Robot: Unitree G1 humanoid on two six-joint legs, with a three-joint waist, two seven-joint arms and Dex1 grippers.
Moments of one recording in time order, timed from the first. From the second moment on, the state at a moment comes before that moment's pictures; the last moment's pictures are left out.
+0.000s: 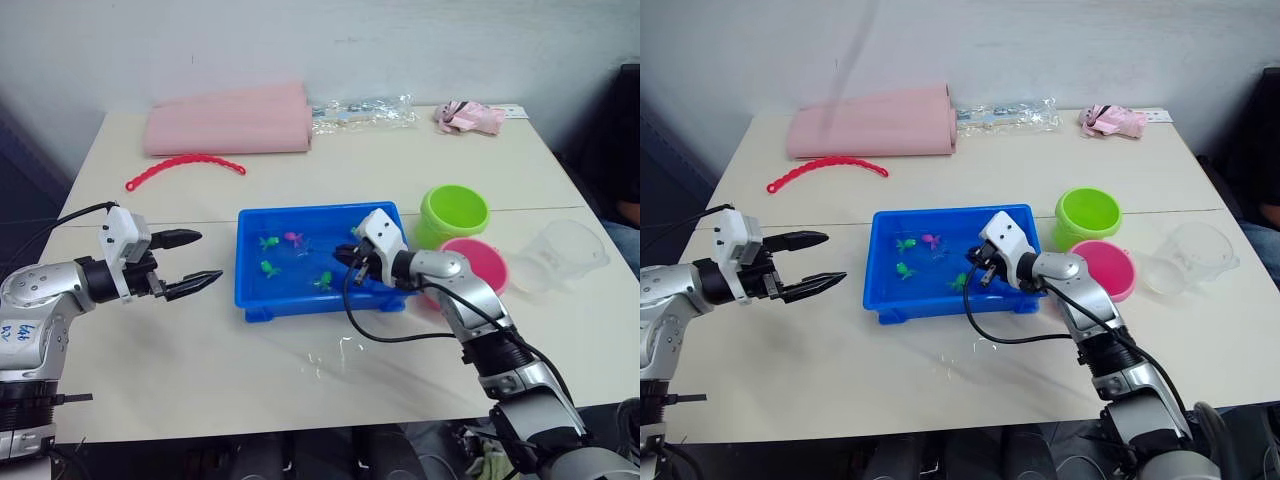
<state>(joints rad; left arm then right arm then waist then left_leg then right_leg) -0.27 0.84 0.26 0.00 -0.48 0.33 -1.03 -0.62 -0.39 0.23 0.13 0.17 0.43 0.72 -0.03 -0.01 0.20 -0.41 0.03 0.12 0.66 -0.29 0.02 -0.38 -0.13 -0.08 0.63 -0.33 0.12</state>
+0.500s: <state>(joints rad) -0.31 0.81 0.22 0.04 -0.47 0.30 -1.05 -0.49 -0.39 0.11 -0.04 0.27 0.48 0.74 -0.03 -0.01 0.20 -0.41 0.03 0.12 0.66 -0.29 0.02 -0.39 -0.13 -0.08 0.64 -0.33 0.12</state>
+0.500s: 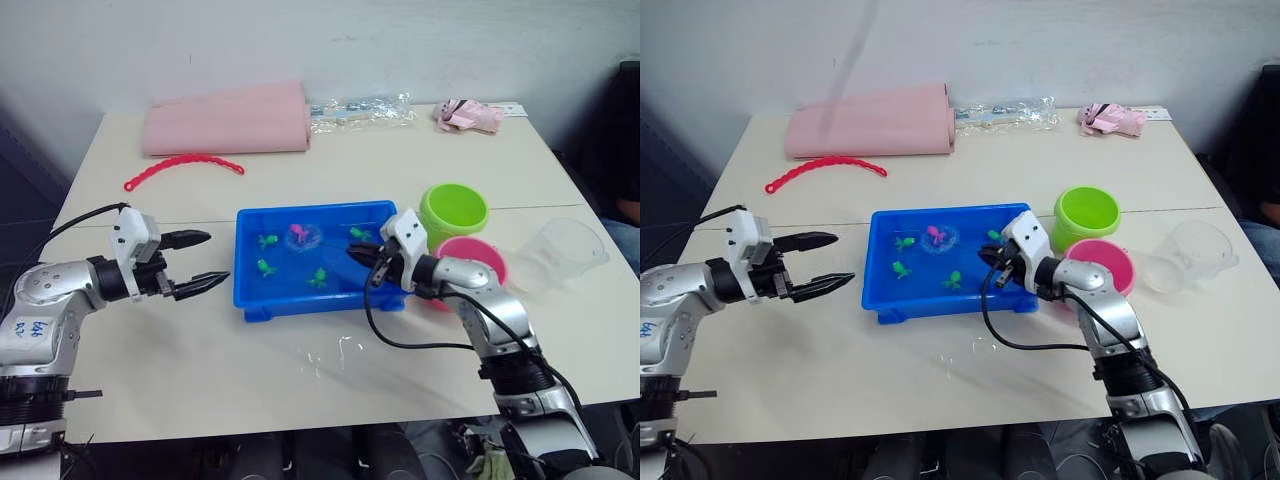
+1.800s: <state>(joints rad) -0.61 0.48 -0.05 0.13 -0.46 0.31 -1.17 0.46 -0.61 -0.79 -0.49 0.31 0.04 0.82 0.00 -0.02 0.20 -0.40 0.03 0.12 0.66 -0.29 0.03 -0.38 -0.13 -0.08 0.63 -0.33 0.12</state>
